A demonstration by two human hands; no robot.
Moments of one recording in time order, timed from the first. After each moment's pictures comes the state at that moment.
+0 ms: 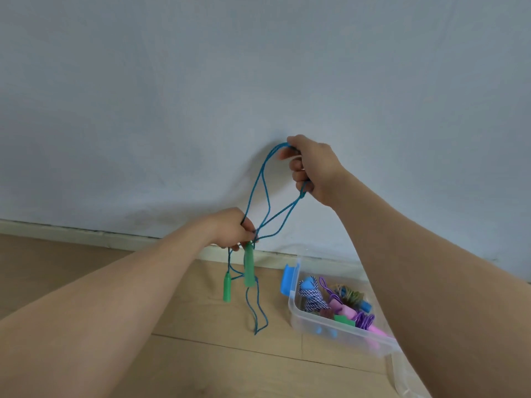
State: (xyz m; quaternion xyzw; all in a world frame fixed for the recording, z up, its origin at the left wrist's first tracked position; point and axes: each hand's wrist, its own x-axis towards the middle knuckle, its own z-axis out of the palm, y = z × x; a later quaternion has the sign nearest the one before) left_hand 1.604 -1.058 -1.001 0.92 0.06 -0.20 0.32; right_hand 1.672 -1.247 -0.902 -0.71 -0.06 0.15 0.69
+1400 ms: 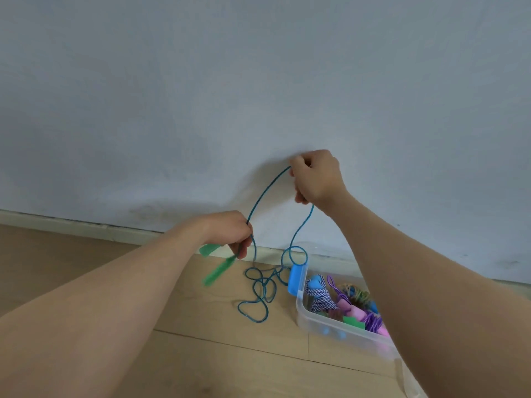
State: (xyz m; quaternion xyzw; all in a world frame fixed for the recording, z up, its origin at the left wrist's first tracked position) left_hand 1.603 -1.044 -1.011 0.89 0.08 -0.28 0.36; right_hand 1.680 -1.236 -0.948 -0.86 -0.14 -0.02 0.50
